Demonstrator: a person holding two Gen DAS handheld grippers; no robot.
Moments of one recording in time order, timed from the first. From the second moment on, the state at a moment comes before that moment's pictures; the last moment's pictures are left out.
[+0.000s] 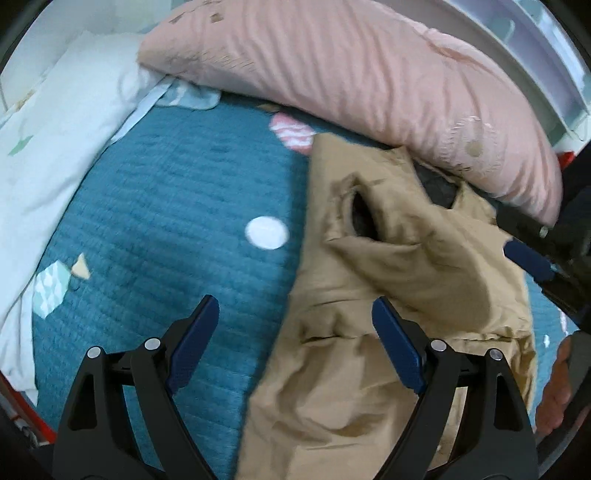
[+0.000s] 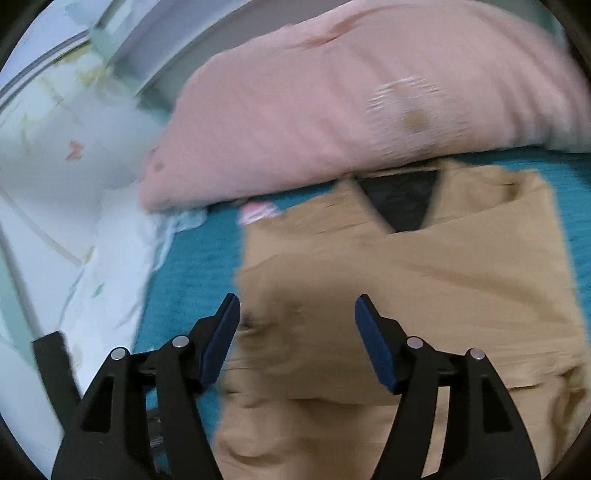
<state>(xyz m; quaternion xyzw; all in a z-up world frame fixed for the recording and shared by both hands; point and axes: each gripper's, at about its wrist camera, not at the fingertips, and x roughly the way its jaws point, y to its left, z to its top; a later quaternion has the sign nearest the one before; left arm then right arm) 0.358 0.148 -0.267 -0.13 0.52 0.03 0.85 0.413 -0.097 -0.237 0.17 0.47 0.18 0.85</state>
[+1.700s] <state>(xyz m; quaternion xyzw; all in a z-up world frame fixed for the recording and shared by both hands) 0.462 0.103 -0.296 -0.12 0.53 0.02 0.84 0.457 -0.270 -0.263 0.13 0.52 0.02 0.84</state>
